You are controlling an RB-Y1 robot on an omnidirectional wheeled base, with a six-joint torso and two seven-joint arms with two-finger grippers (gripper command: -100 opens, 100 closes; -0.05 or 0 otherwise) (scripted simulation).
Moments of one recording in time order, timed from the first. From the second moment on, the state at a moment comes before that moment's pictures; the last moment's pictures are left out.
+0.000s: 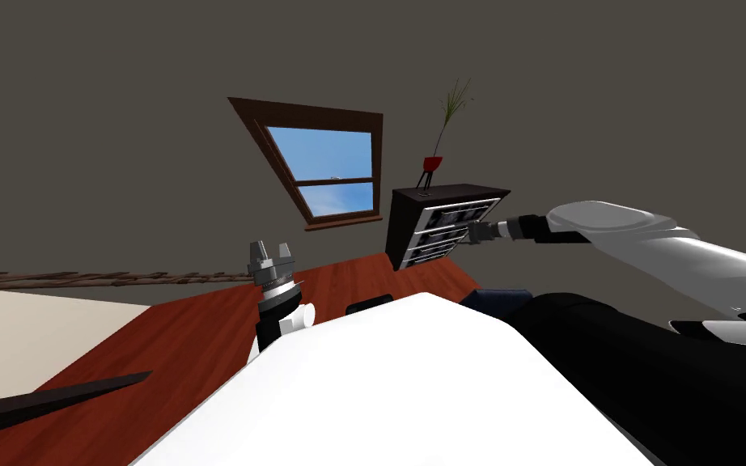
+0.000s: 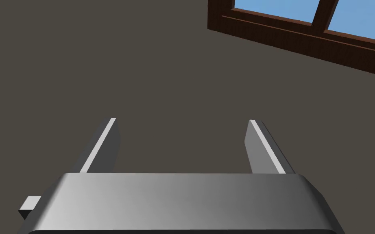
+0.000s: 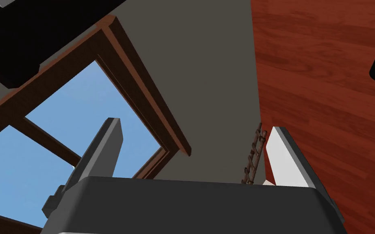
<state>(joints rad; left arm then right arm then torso) 0.50 -0.04 0.01 -2.21 0.02 -0.54 0.02 0.63 -1.40 -0.66 -1.36 0.98 -1.13 0.44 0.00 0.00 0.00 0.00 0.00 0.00</state>
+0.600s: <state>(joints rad) 0.50 -0.04 0.01 -2.21 0.02 -0.54 0.02 0.65 -1.56 -0.69 -1.22 1.09 -1.22 0.44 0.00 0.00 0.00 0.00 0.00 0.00</state>
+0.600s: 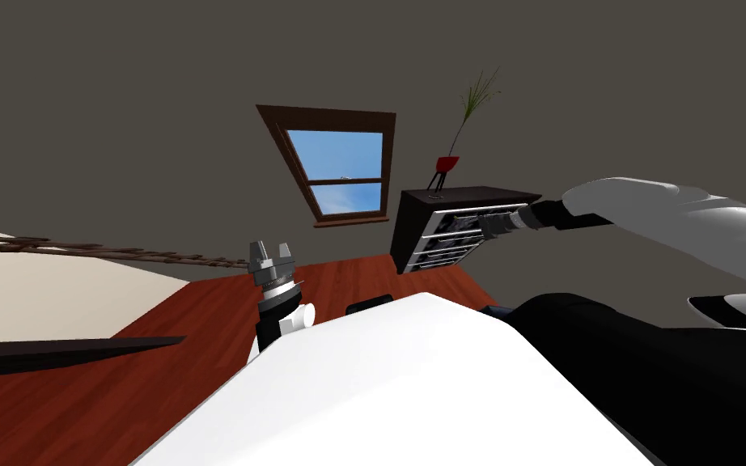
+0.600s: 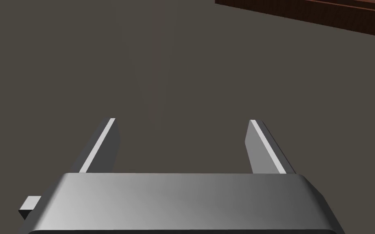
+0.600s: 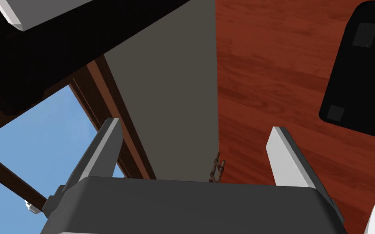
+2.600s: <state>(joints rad) 0.50 -0.04 0.01 -2.21 0.02 -0.54 0.02 0.84 -2.06 -0.81 -0.79 1.36 -1.61 0.35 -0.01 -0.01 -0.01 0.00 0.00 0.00</state>
